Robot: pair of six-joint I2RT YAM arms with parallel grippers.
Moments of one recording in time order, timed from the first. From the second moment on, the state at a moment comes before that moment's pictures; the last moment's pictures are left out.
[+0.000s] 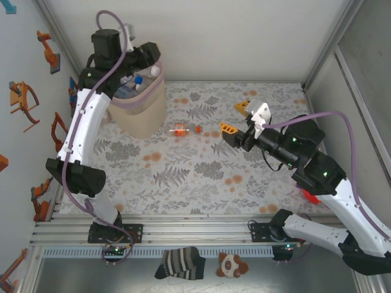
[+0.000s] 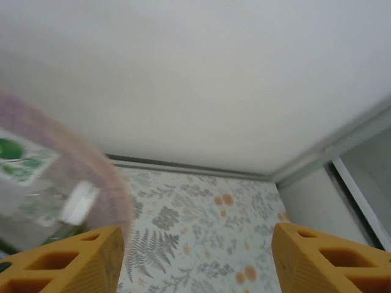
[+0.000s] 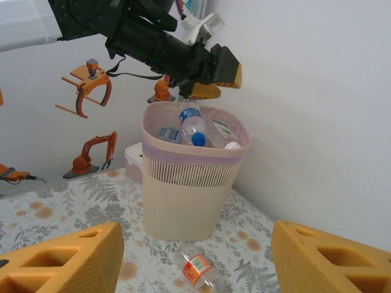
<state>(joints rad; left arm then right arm) -0.33 1.76 2.09 -0.67 0.26 -0.45 0.81 0.88 1.29 -0.42 -0.09 -0.19</state>
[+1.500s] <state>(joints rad) -0.59 2.20 1.85 -0.74 0.20 0.77 0.81 0.89 1.29 -0.44 -0.08 -0.19</state>
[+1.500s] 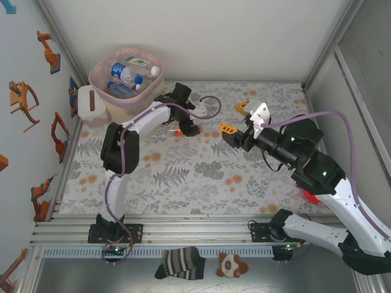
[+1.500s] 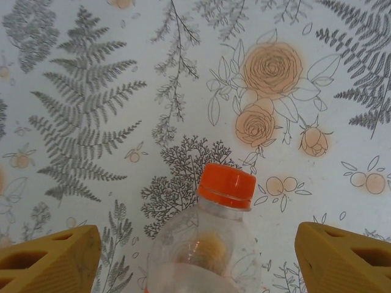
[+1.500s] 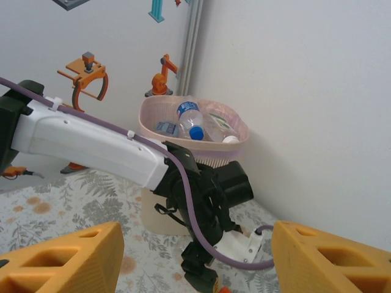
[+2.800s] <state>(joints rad) -0.59 2.32 1.93 -1.00 0.08 0.79 0.81 0.88 1.29 -0.44 -0.07 -0.19</state>
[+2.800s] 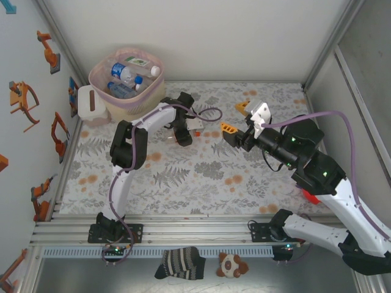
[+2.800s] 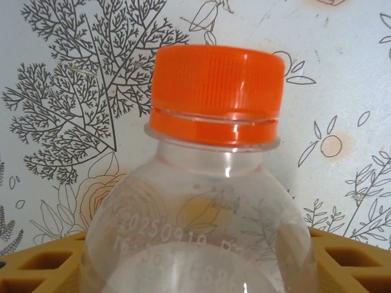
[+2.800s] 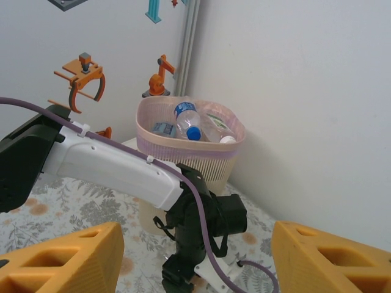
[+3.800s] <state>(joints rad) -0.57 1.82 1.89 -0.86 0.36 0.56 0.81 0.88 1.29 -0.44 -0.09 -0.20</state>
